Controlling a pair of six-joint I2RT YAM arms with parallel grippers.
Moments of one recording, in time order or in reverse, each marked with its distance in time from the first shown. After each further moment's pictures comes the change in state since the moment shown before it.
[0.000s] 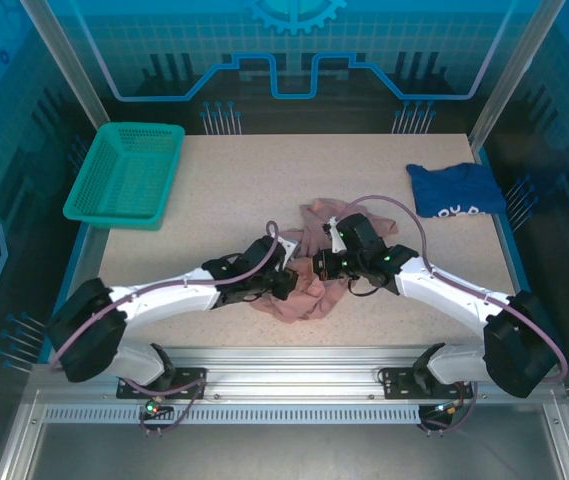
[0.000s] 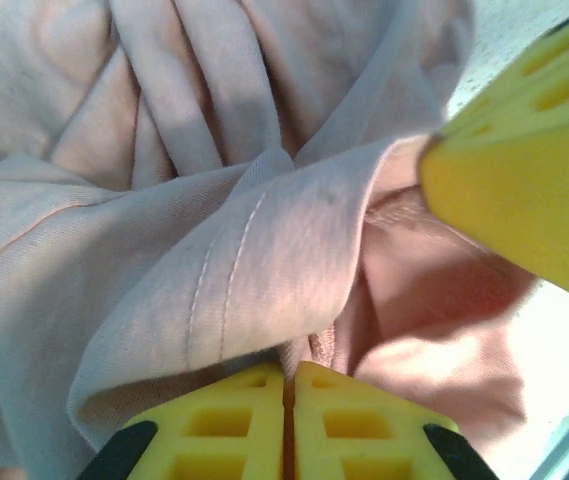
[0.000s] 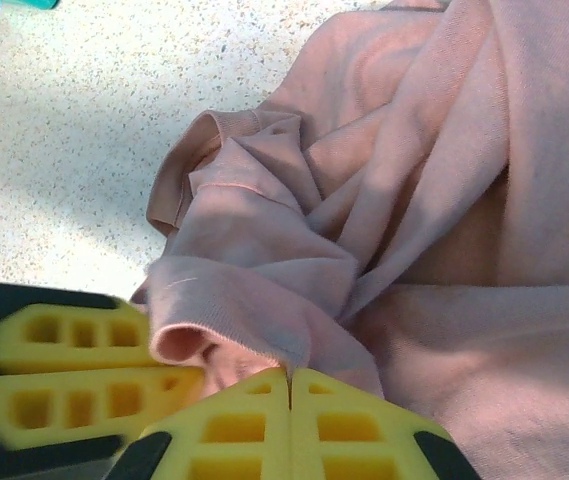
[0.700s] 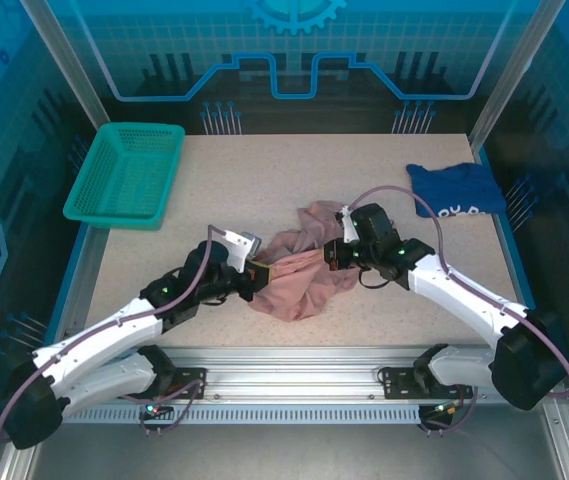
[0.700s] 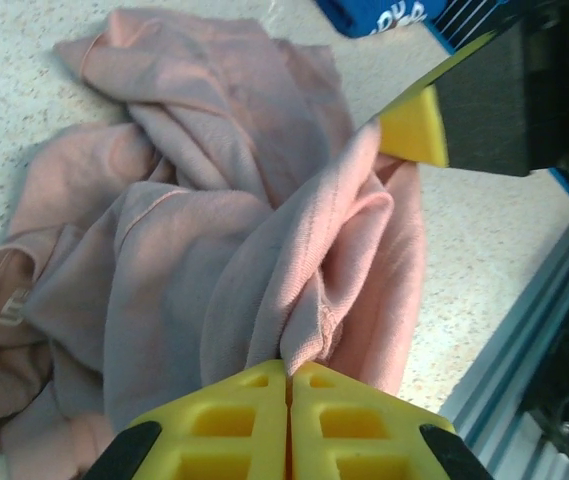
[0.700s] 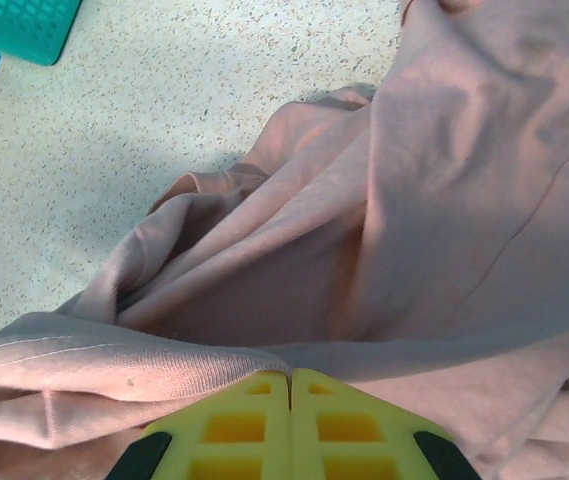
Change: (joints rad) left arm 0.142 -0.459 -0.206 0.050 0.167 0.027; right arm -0.076 -0.068 0.051 -0.087 0.023 -0.074
